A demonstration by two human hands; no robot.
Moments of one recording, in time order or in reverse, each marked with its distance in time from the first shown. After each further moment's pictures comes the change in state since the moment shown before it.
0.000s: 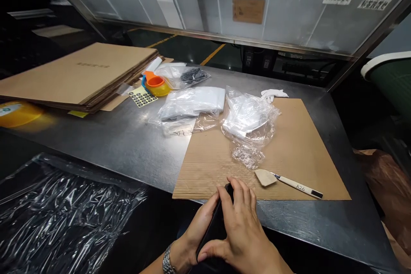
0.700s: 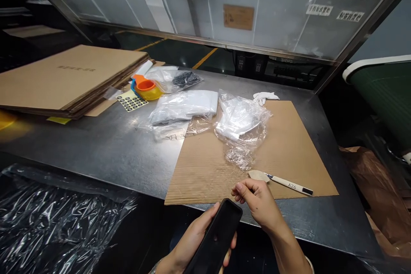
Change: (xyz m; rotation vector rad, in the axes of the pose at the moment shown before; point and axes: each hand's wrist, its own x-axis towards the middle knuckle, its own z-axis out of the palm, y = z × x) left_hand -0.008 -0.007 -0.007 0.234 -0.122 -0.545; right_hand 0.016 0.041 -0.028 0.893 0.059 0.426
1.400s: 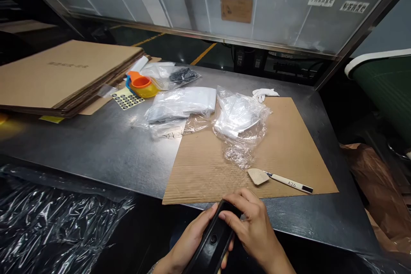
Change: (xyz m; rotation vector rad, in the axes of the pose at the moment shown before) left_hand -0.001 0.000 0.001 -0.022 0.098 0.163; right_hand -0.028 0.000 0.018 -0.344 0.052 -0.236
